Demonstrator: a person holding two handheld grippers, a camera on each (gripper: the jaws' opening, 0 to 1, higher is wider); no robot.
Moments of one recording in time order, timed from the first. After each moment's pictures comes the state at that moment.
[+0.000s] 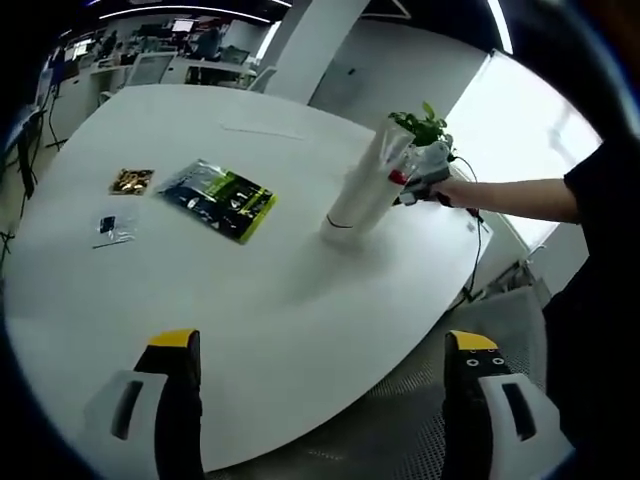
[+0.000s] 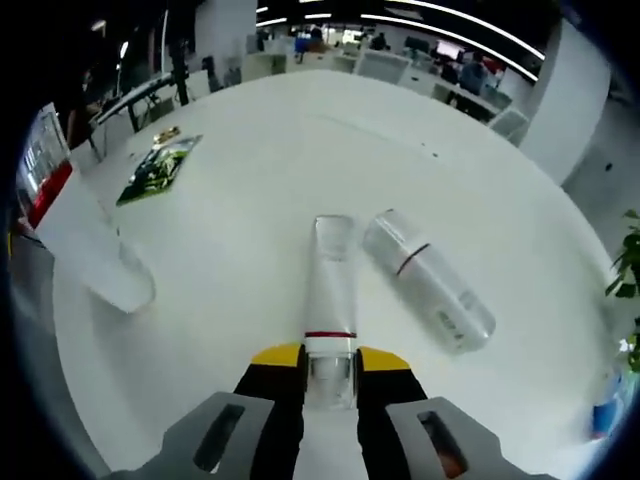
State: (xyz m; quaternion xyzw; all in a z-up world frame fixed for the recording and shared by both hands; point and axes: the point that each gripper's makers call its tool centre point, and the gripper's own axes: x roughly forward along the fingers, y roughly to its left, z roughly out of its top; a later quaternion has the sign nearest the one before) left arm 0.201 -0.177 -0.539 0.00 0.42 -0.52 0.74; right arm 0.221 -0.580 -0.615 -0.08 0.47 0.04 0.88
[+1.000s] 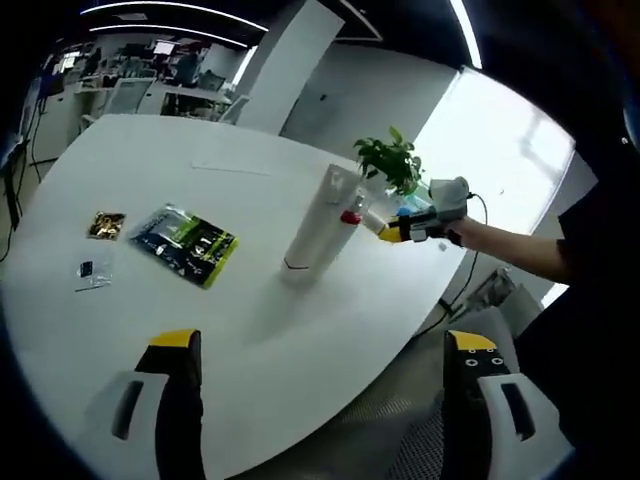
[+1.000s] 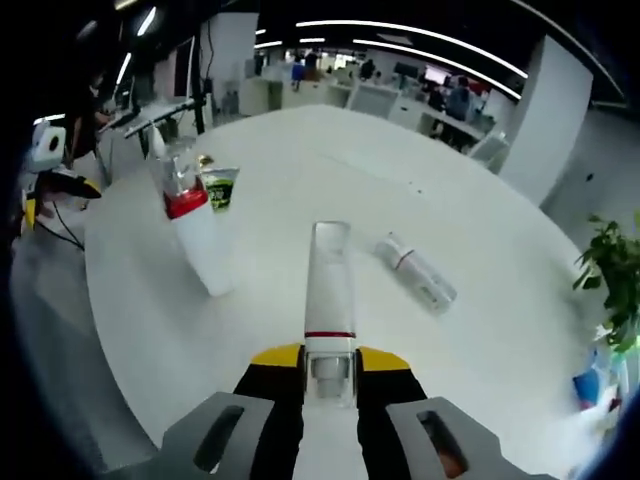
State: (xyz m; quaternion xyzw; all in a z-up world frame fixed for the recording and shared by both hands) left arm 0.185 -0.205 -0.486 -0.03 0.36 -0.58 0.73; right arm 0.143 -0.539 -0.532 -0.09 0.40 0.03 0.91
